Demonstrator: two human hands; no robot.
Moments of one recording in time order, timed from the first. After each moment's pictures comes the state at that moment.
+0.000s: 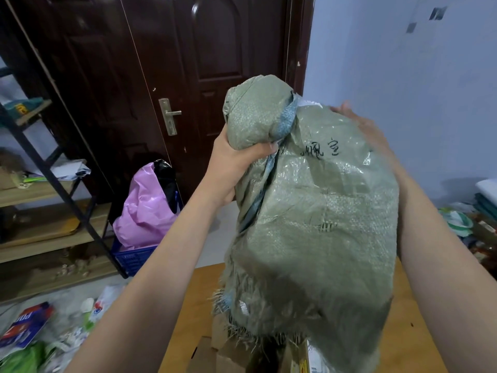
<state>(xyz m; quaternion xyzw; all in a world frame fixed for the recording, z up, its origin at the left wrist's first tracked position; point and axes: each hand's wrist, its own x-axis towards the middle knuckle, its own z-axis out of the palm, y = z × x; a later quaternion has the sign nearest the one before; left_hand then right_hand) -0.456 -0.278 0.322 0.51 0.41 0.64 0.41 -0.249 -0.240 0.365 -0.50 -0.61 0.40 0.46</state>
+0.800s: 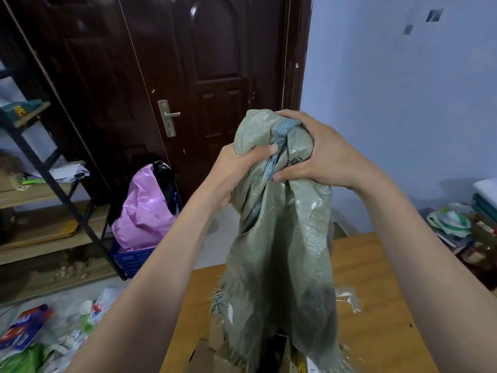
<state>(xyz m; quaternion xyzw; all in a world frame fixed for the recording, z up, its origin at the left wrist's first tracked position) -0.451 -0.284 0.326 0.52 0.45 0.55 0.47 -0.267 -0.243 0.354 -0.36 -0.84 0.26 0.32</state>
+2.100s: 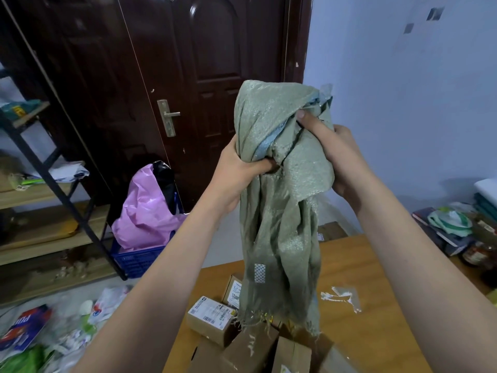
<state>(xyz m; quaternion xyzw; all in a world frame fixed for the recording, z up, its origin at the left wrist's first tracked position) -0.450 -0.267 0.303 0.54 0.42 0.61 0.40 -0.277 -0.260 0.356 -0.40 -0.54 0.54 0.51</state>
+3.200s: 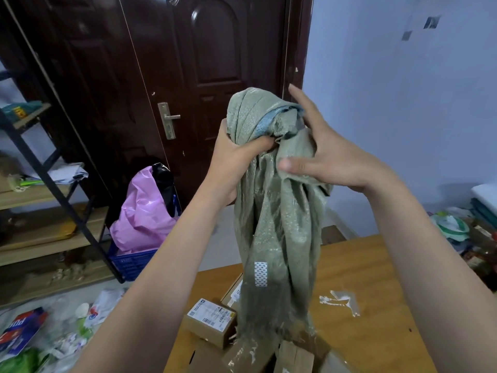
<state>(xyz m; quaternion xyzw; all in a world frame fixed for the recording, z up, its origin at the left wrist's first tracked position) -0.449 -0.270 0.332 0.52 0.40 0.65 0.40 -0.265 -0.254 0.365 -0.31 -0.84 0.34 0.30</state>
